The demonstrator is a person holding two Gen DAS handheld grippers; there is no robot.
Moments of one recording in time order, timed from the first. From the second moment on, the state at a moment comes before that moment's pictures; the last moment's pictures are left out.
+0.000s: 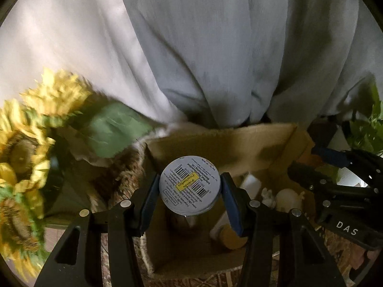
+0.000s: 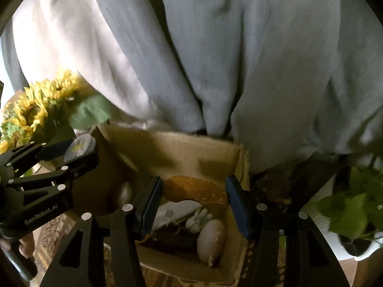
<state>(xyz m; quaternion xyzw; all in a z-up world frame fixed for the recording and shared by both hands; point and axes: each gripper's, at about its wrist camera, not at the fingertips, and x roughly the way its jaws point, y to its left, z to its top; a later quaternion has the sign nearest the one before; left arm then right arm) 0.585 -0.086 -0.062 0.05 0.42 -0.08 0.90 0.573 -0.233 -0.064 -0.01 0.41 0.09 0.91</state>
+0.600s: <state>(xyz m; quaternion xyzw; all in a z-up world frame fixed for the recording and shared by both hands) 0.542 -0.075 -0.038 0.05 0.40 -0.04 0.91 0.553 -0.231 -0.065 0.02 0.44 0.07 0.90</state>
